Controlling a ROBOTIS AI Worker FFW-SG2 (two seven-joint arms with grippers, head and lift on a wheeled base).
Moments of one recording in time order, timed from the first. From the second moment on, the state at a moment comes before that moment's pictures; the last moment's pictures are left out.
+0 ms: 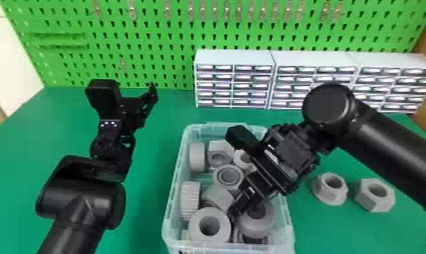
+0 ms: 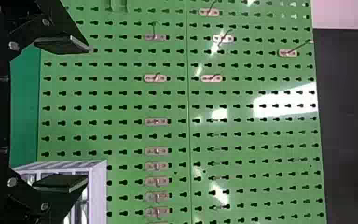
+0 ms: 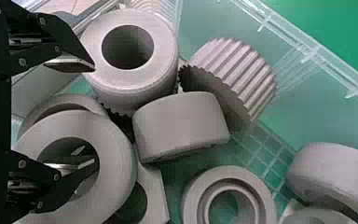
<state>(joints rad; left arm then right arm) -0.20 0.16 -0.14 -1.58 0.12 0.01 0.18 -0.90 -0.36 0.91 -1.32 -1.59 1.53 -0.43</state>
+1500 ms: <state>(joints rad) -0.21 0.16 -0.14 -1.58 0.13 -0.01 0.19 -0.89 -0.35 0.89 -1.31 -1.58 1.52 -0.43</state>
